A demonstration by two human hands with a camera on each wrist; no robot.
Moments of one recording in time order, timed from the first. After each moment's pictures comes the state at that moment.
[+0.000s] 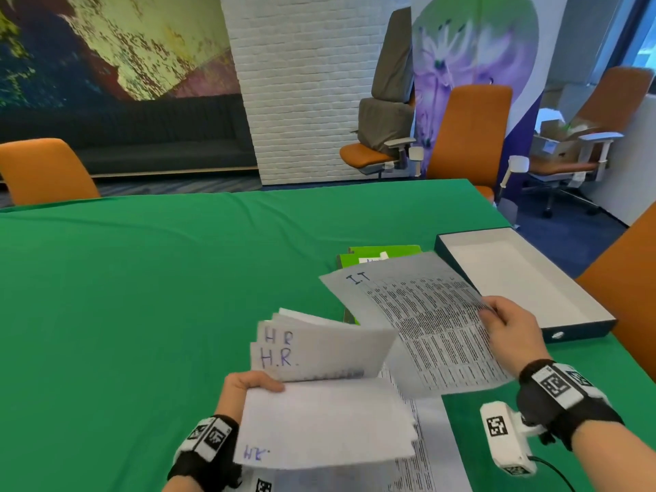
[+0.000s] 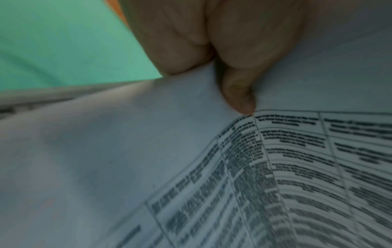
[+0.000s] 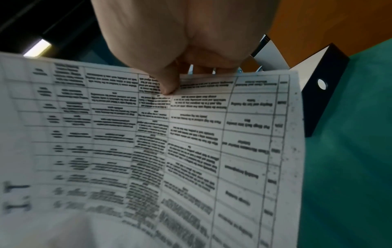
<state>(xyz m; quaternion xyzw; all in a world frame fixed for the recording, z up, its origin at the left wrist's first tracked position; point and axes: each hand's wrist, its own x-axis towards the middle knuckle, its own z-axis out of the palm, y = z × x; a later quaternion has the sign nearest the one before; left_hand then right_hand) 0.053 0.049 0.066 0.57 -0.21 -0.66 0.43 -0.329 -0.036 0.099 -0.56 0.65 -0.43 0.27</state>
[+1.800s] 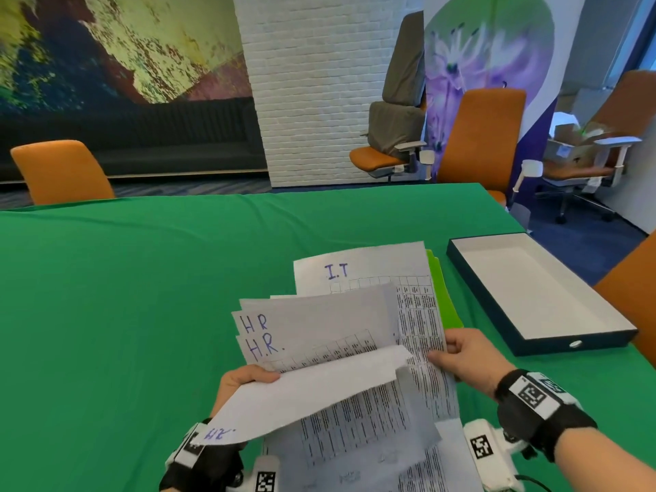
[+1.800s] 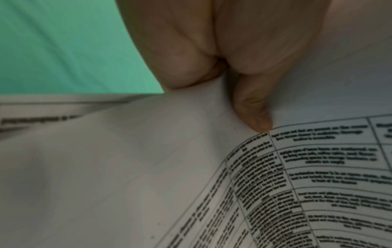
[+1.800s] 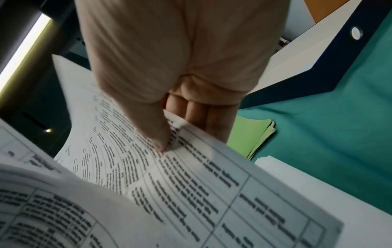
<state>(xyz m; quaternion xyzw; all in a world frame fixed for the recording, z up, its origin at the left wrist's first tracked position) 0.048 0.069 0.098 0.50 -0.23 -0.59 0.59 -0.271 -0.023 0.095 -0.62 0.57 -0.25 0.47</state>
